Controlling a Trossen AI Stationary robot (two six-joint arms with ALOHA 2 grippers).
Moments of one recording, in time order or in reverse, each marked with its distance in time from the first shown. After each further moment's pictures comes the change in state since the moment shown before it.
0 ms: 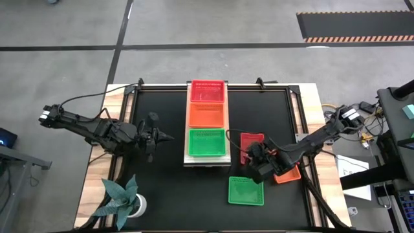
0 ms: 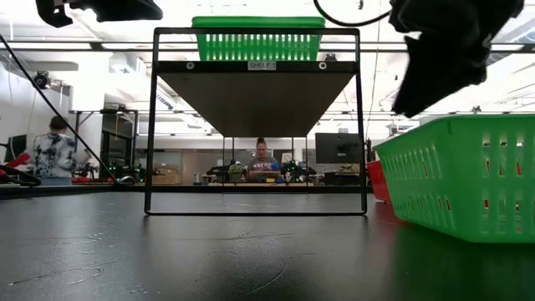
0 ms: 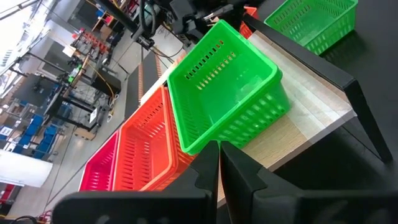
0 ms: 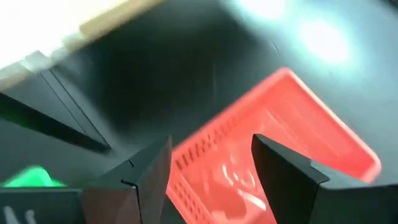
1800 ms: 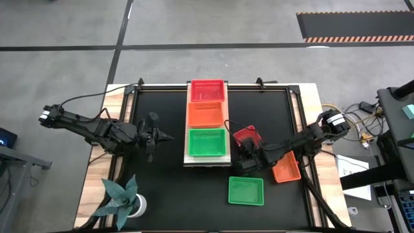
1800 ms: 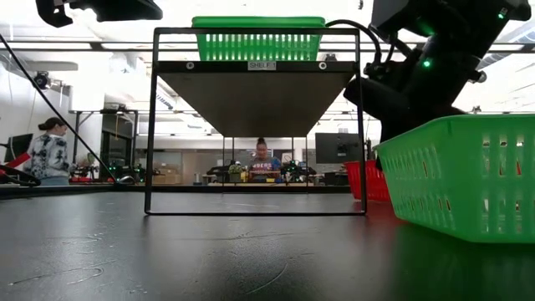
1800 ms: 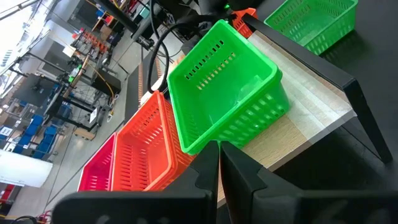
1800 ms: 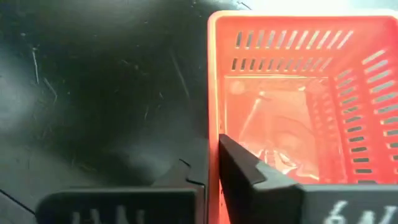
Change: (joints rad) left arm 0.000 0.000 0.000 0.000 0.000 0.000; right arm -0.149 0.191 -0.045 0.155 -0.019 0.279
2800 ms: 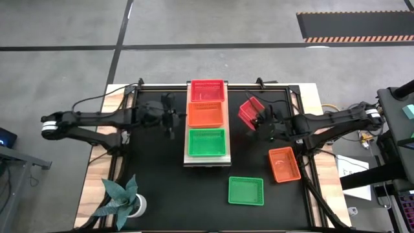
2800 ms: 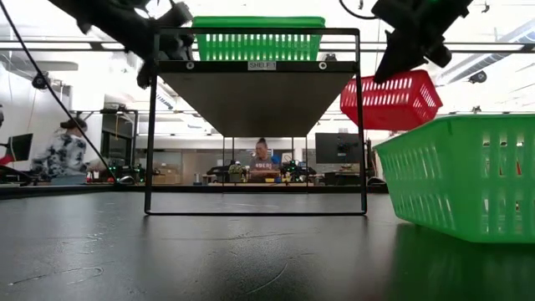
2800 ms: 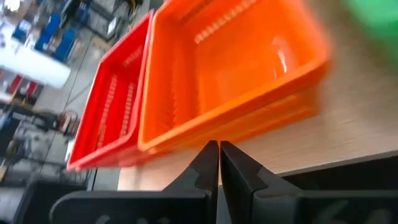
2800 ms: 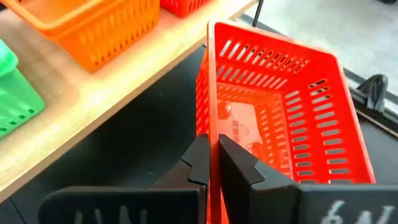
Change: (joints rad) left arm 0.467 0.293 0.005 0.186 0.121 0.017; right arm -0.222 -0.539 0.000 -0.104 0.028 -0.661
